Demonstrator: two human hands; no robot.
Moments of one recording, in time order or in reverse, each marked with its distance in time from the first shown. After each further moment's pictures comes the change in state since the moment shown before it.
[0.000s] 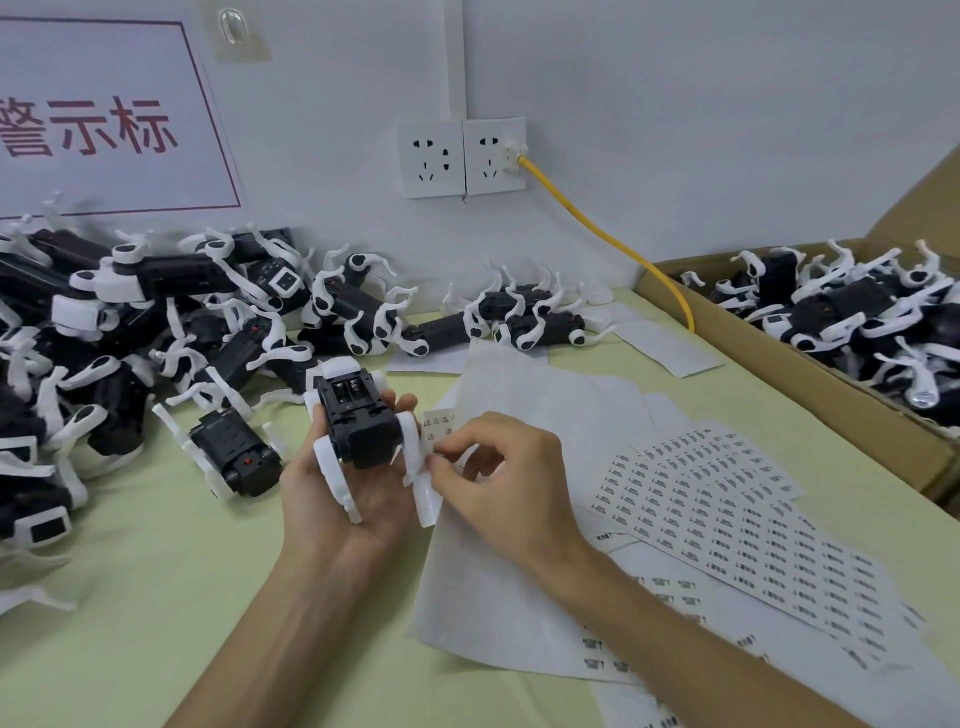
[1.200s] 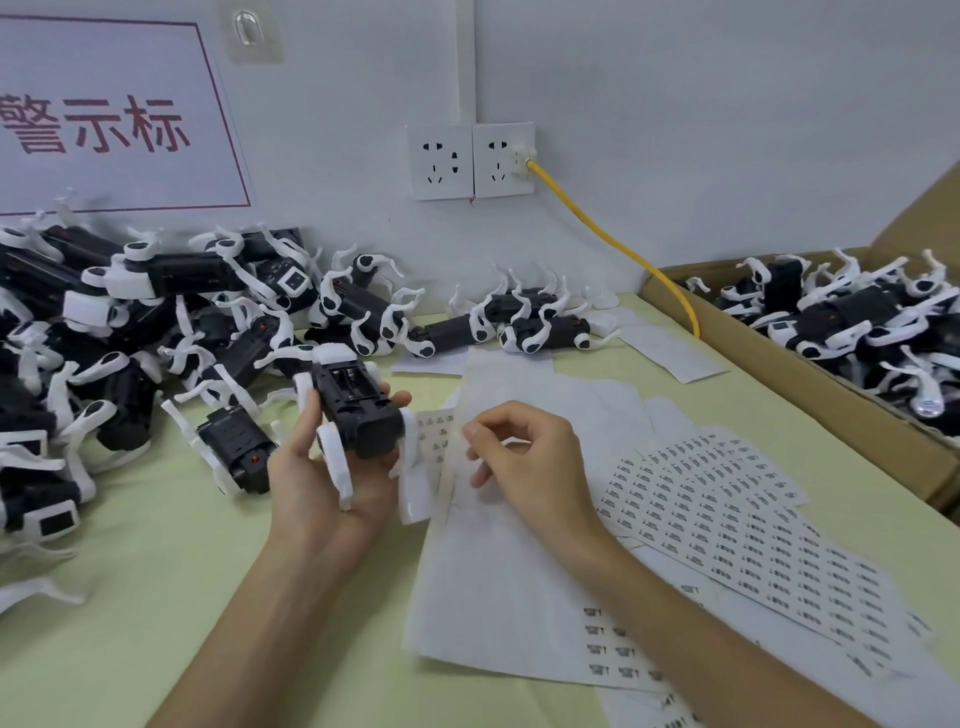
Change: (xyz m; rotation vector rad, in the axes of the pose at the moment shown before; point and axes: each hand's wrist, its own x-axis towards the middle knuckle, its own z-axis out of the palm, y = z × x) left_hand -0.005 0.017 0.020 0.237 0.213 0.150; right_hand 0.013 0.003 -0.012 0.194 -0.032 0.376
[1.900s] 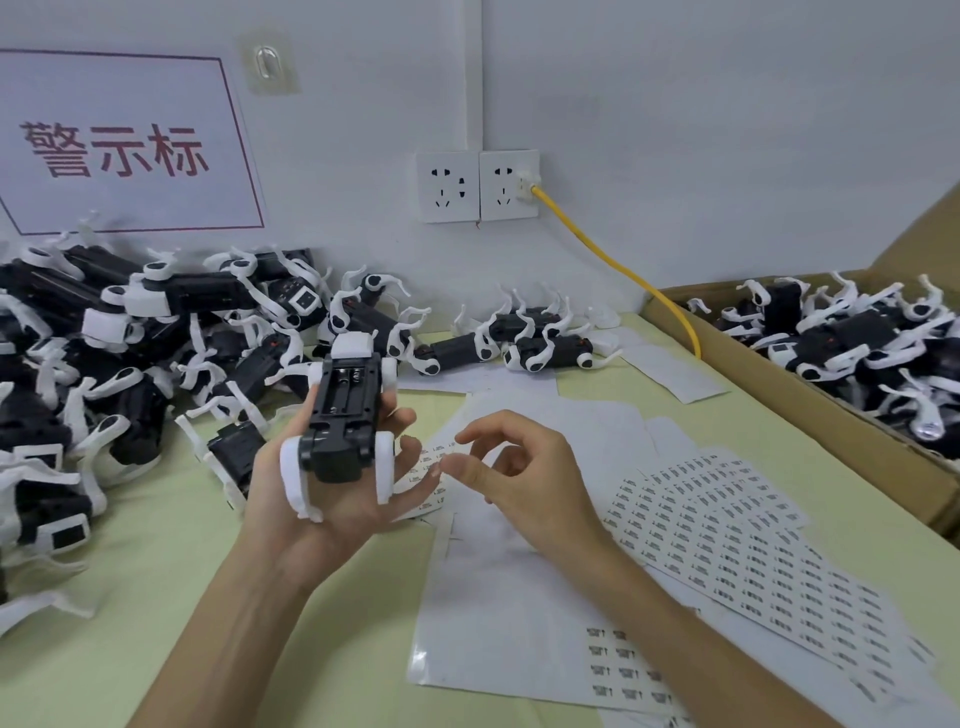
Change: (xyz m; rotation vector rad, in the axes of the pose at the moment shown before) left_hand 0.002 0.029 -0.007 0.027 -0.228 -0.194; right_hand 0.002 -0.004 -0.004 0.007 -0.162 -0.125
